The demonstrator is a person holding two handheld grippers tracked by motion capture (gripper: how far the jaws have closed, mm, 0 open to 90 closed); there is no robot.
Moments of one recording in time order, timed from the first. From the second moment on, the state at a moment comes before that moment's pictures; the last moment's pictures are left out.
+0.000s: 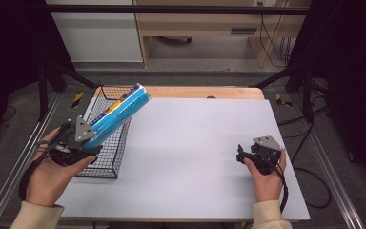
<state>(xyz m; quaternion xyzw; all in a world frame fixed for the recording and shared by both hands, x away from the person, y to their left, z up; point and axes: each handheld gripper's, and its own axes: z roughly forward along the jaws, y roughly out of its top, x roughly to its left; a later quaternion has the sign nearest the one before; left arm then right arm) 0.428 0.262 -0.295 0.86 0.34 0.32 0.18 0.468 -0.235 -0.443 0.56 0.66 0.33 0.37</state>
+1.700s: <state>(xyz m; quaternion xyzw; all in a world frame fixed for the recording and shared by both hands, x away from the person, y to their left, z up) 0.452 0.281 -0.322 0.85 0.44 0.26 0.12 0.469 -0.234 -0.443 0.56 0.67 0.33 0.36</state>
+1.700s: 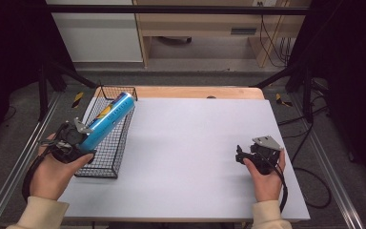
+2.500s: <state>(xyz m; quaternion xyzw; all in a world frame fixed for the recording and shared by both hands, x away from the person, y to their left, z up) 0.493 0.298 -0.352 0.84 0.50 0.18 0.09 0.469 -0.234 -0.444 0.56 0.67 0.34 0.35</state>
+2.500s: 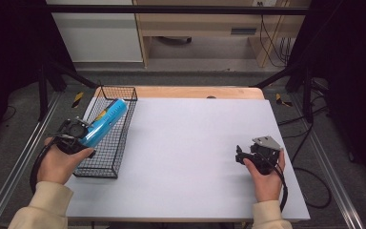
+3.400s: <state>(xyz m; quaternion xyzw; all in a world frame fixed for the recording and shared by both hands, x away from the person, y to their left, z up) 0.519 0.294 -0.375 0.85 0.51 0.14 0.02 0.475 -0.230 -0.447 0.55 0.68 0.33 0.35</state>
